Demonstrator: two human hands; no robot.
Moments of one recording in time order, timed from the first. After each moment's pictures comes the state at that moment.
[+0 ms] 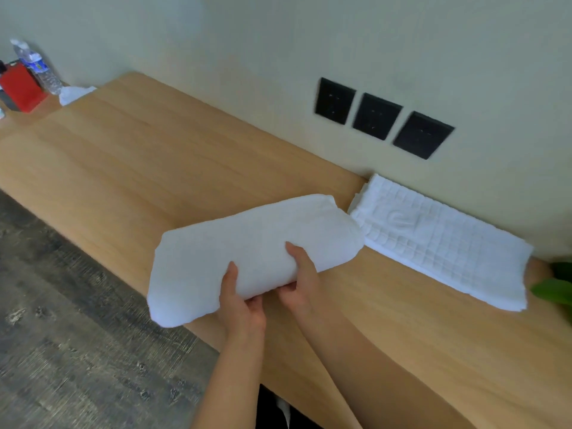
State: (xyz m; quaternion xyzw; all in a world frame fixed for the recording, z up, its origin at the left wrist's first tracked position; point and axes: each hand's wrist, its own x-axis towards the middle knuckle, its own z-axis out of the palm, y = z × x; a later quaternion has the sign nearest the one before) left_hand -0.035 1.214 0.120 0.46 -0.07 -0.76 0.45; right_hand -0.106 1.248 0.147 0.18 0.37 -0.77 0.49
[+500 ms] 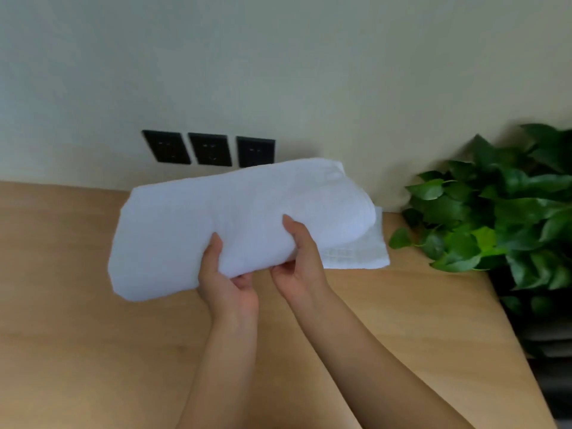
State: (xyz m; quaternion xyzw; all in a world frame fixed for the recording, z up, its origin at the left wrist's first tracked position) left_hand -0.194 1.313 0.235 0.34 -0.15 -0.86 0.34; right_hand -0.248 1.378 0.226 0.17 0.27 -0.90 0.28
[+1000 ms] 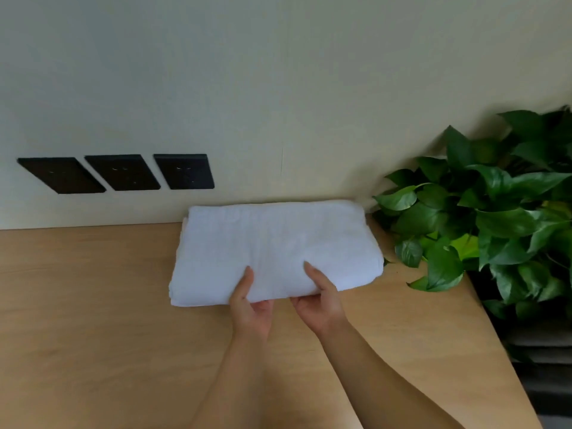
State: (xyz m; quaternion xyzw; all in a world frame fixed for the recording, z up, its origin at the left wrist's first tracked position) left_hand -0.307 1.366 0.119 0.34 -0.15 -0.92 0.13; right_hand -0.337 1.474 0.129 0.26 0.25 -0.90 0.25
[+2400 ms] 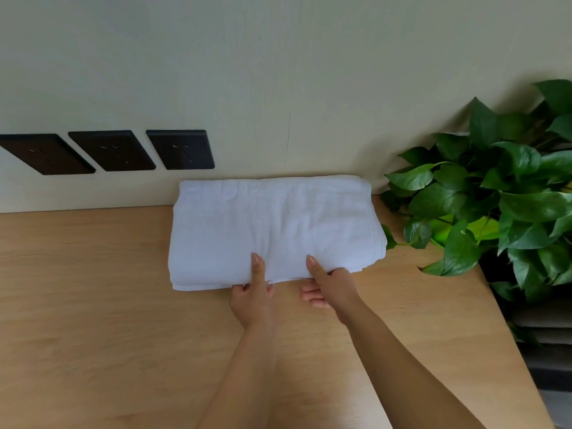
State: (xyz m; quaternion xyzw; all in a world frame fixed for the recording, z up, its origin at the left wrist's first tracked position) left_hand -0.301 1.373 0.102 0.52 -0.36 -0.76 0.14; right_hand -0.339 1.491 0.119 0.22 0.70 -0.61 0.29
